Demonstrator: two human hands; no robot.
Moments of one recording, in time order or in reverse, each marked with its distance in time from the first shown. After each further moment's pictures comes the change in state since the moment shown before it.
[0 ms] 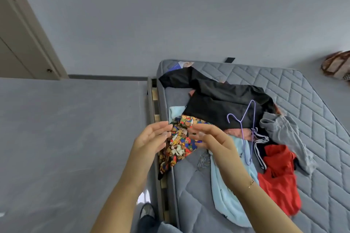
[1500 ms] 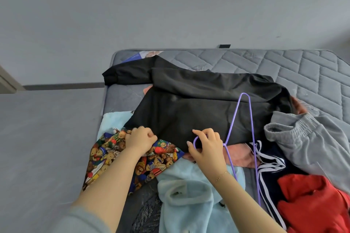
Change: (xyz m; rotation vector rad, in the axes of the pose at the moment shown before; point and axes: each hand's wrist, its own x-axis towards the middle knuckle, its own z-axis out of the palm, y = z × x) left_hand 0.385 -0.331 0.192 1.401 0.120 -0.031; right_hand 0.279 0.357 -0.281 -0.928 0.233 -0.324
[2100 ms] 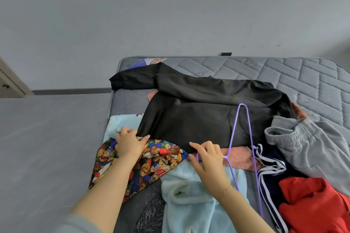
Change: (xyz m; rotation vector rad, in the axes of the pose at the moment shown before) left_hand -0.015 -0.027 -0.006 -0.077 0.242 -0.195; right_hand -0.033 -0.008 -0.006 0.044 -0.018 -0.138
